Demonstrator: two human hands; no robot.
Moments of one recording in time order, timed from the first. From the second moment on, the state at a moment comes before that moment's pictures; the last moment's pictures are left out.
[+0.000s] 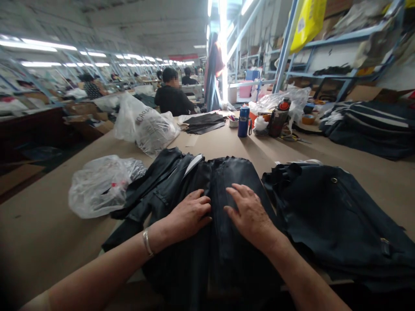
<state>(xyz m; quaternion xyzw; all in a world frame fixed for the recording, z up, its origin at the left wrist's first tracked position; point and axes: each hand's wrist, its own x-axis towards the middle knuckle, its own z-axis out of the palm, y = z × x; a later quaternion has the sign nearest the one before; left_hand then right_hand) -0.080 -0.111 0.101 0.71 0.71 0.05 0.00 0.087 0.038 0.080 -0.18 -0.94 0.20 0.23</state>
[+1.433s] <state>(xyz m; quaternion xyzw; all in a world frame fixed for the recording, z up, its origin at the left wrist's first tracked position) -0.075 -0.106 0.172 0.36 0.85 0.34 0.19 0.064 -0.029 0.057 -0.17 -0.70 0.59 0.37</state>
